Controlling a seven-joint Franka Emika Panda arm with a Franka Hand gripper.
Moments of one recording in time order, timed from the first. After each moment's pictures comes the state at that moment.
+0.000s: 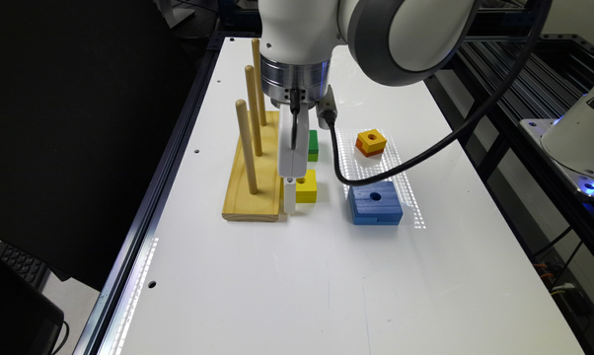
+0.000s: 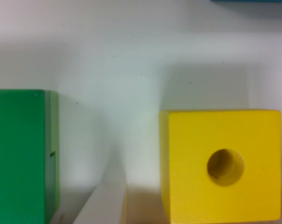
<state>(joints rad) -0.02 0.49 0.17 -2.15 -0.01 2.68 0.92</state>
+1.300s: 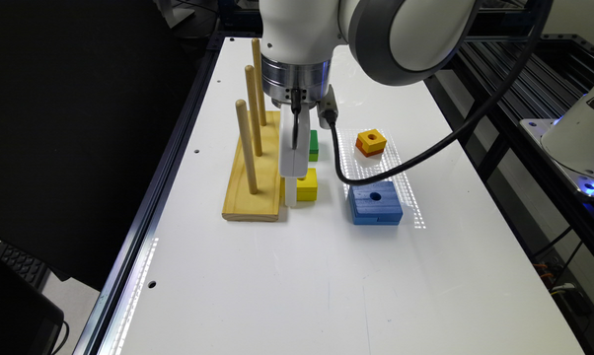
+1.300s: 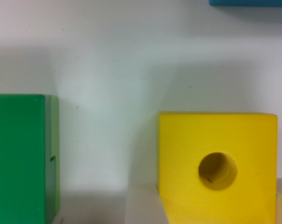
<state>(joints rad) -0.02 0.49 0.17 -2.15 -0.01 2.68 0.92</state>
